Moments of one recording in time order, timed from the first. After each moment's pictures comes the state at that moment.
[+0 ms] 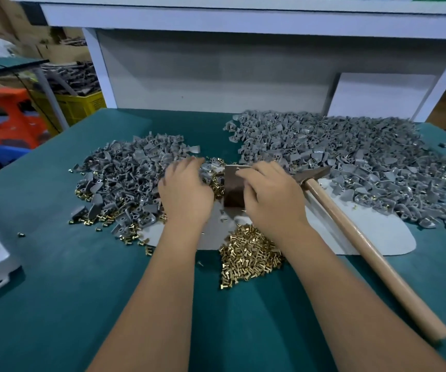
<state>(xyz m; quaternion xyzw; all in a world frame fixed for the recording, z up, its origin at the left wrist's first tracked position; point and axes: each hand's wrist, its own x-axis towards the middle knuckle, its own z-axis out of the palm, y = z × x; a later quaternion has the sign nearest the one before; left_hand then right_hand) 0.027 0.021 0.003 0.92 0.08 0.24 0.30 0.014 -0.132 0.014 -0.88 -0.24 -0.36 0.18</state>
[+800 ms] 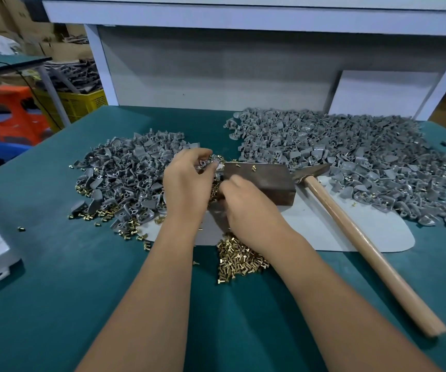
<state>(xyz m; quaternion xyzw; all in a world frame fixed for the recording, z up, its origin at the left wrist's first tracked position) 0.025 0.016 0.006 0.82 0.01 0.37 0.45 0.001 -0.107 0.009 -0.93 -0.29 -0.14 0.17</state>
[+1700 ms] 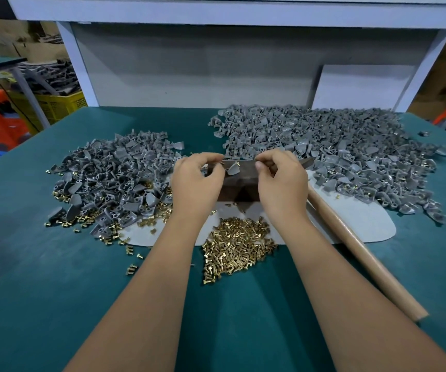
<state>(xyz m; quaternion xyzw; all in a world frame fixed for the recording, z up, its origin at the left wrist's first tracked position) 0.028 -0.015 0.007 0.82 -0.01 0.24 0.52 0.028 -0.154 0.010 -0.85 0.00 -0.31 0.42</state>
